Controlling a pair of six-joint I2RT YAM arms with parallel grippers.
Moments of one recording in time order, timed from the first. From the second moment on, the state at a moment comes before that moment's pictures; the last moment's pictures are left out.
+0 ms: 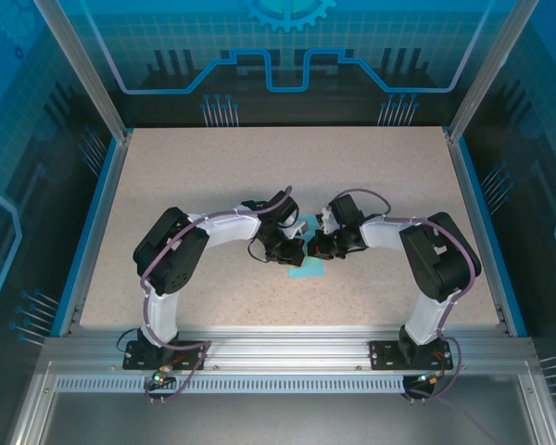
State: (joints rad) left arm -0.67 1.97 1.26 -0.58 0.56 -0.42; right arm 0.44 1.78 0.86 -0.22 -0.55 0.53
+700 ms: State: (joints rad) left arm -0.66 1.93 1.15 -0.57 0.55 -0.40; right arm 0.45 1.78 0.86 -0.24 -0.55 0.53
